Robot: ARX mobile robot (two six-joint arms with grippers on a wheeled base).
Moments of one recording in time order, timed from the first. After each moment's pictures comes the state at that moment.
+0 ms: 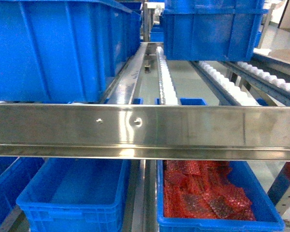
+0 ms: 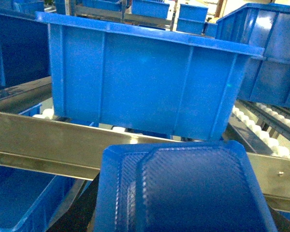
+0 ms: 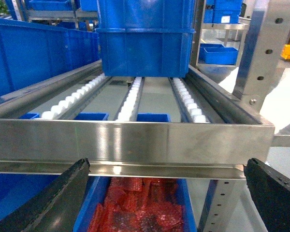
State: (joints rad) left arm -0.40 0.16 0.10 0.07 -0.46 -0.11; right arm 0.00 0.01 0.01 -0.01 0.00 0.00
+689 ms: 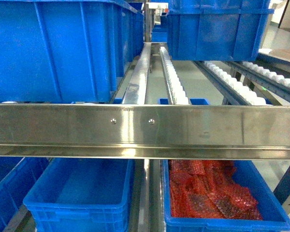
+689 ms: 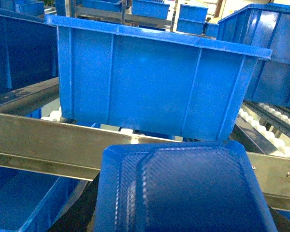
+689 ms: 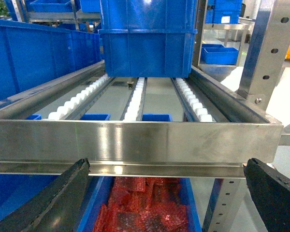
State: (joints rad) left arm -0.40 0.15 0.10 0.07 -0.46 -0.11; right arm 0.00 0.01 0.01 0.00 0.00 0.00
